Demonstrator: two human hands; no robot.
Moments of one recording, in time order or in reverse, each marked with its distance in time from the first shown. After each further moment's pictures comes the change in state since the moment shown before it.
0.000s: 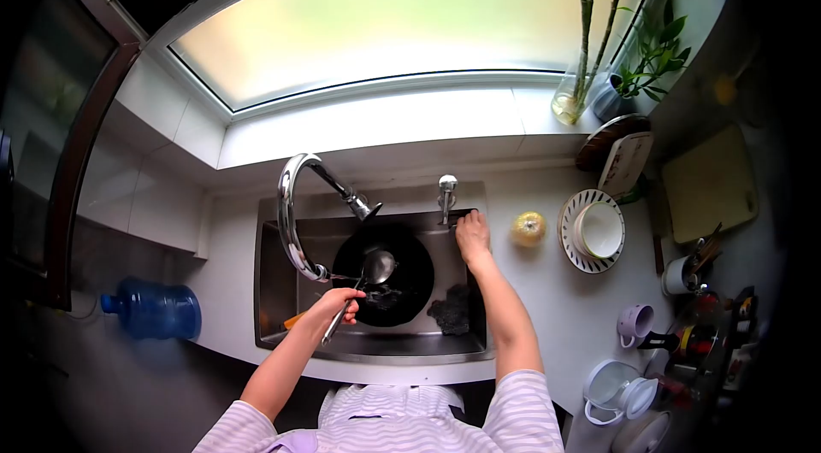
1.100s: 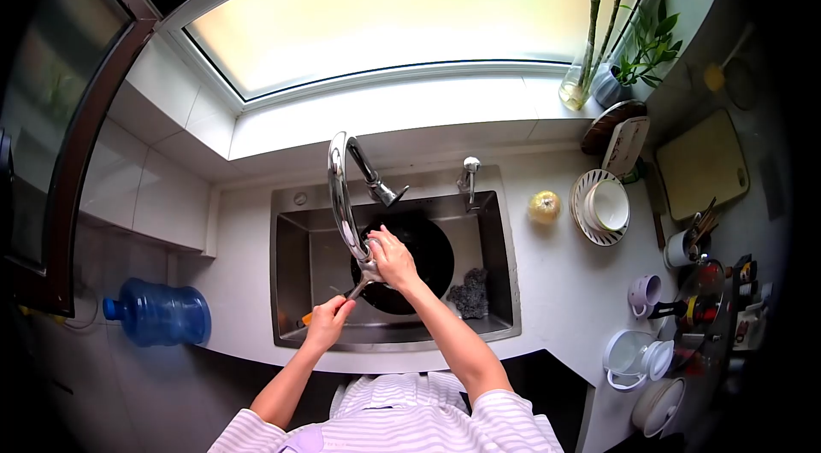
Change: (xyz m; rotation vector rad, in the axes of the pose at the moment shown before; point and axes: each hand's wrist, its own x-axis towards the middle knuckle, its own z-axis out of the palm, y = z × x) left_hand -0.075 -0.051 -0.051 0.732 0.473 0.807; right_hand 0.009 -0.217 -0.125 1.322 0.043 0.216
